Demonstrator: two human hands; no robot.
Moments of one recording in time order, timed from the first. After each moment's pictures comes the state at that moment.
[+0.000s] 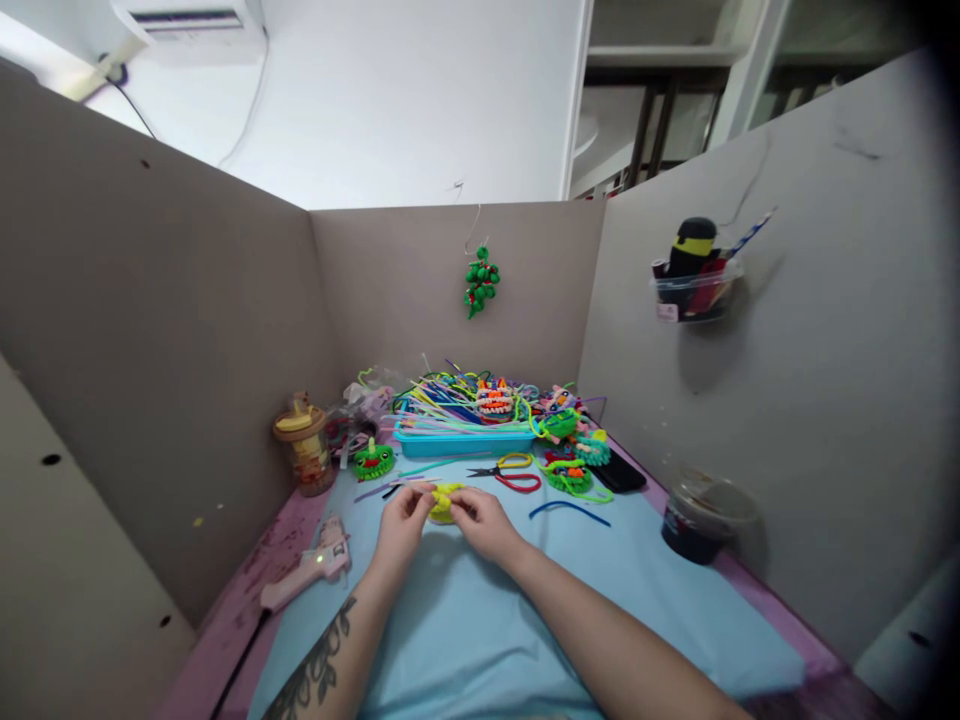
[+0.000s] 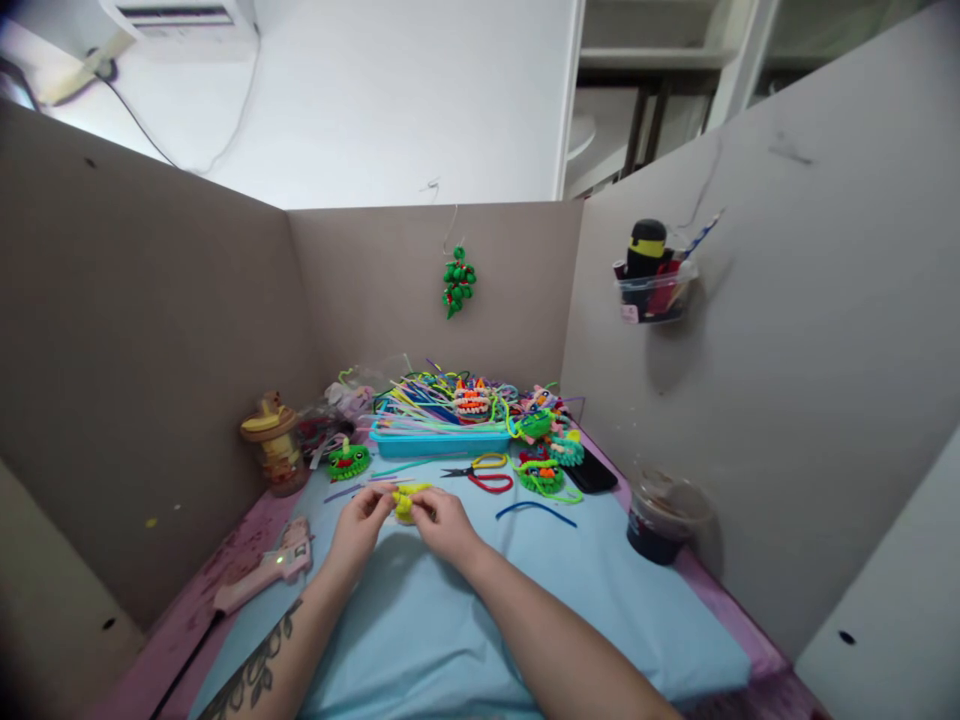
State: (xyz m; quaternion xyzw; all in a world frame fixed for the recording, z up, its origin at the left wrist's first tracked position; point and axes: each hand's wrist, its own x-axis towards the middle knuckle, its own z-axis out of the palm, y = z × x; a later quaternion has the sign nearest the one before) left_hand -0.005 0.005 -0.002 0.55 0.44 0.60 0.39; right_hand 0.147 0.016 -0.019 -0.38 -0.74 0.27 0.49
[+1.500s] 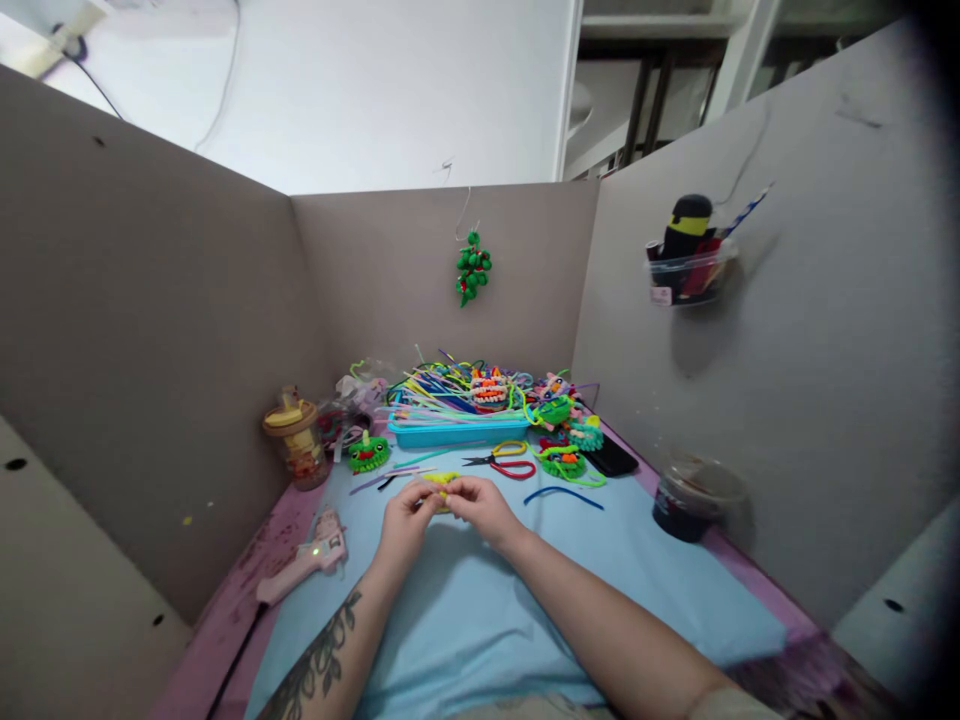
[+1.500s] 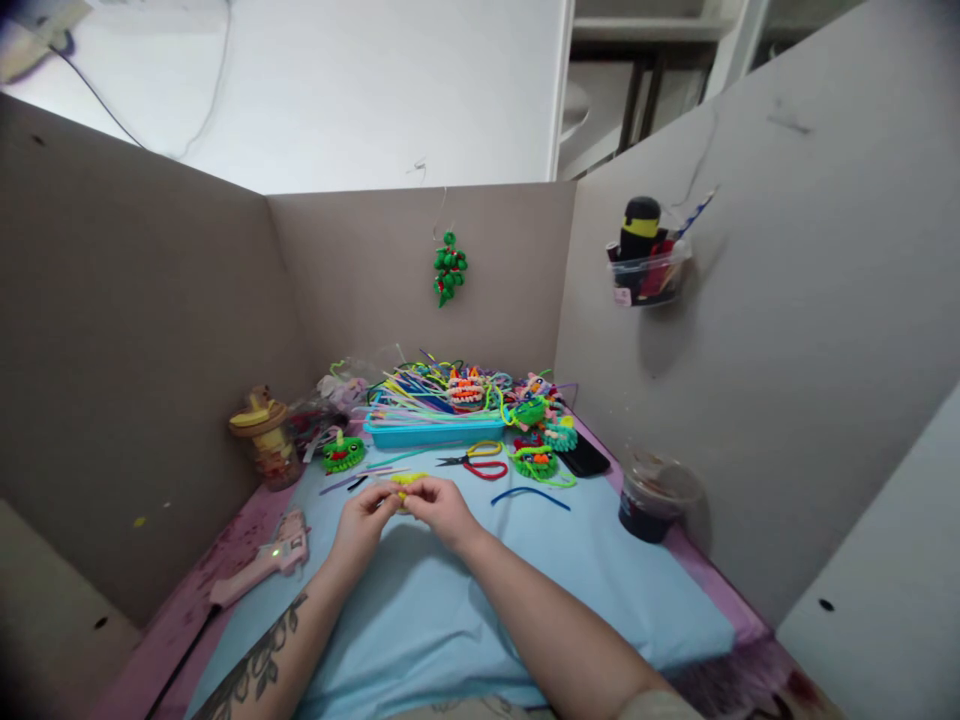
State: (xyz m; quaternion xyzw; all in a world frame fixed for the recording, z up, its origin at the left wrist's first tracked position) left_hand 0.004 -0.004 0.002 0.61 0.42 0.56 0.37; right_hand 0.148 0.009 -0.009 -0.31 -0.60 0.53 0.51
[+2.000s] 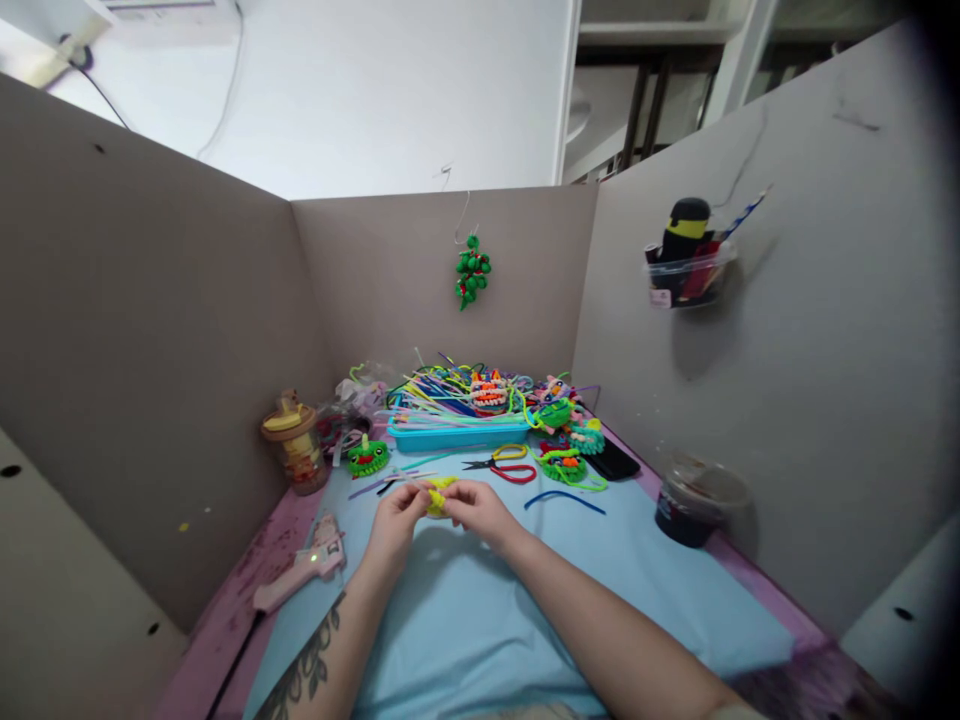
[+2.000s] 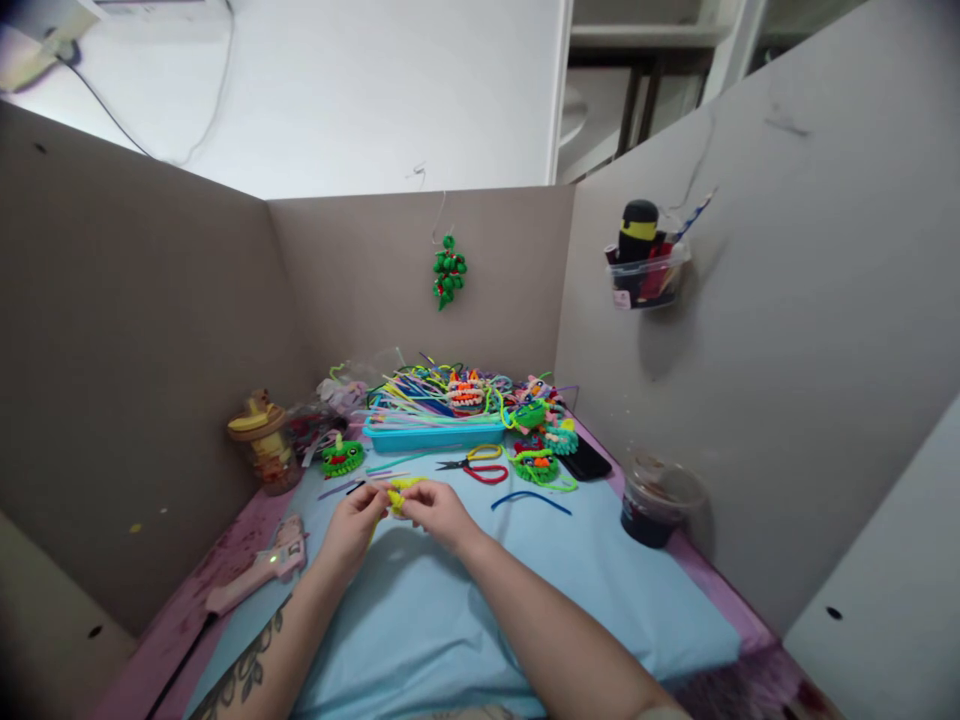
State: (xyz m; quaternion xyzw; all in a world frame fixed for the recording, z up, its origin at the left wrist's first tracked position) left_hand -0.005 0.009 -0.011 0.52 0.41 0.57 0.49; right_hand 0.148 0.012 -0.005 -0.35 -0.61 0.54 0.46
